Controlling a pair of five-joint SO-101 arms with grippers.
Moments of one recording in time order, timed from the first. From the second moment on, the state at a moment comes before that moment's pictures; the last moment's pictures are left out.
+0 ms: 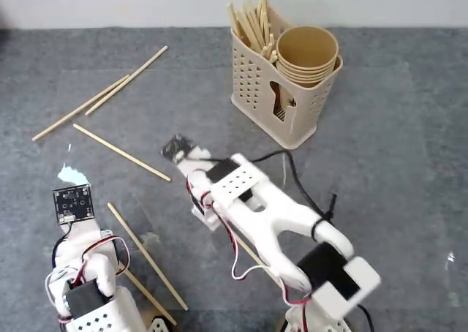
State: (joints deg) left arm -30.9 -103.3 96.9 71.0 -4.6; right arm -41.0 3.4 22.0 63.4 9.0
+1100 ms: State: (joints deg) left arm -30.9 -103.3 96.9 71.0 -4.6; right arm -24.4 4.2 -23.6 20.0 17.7
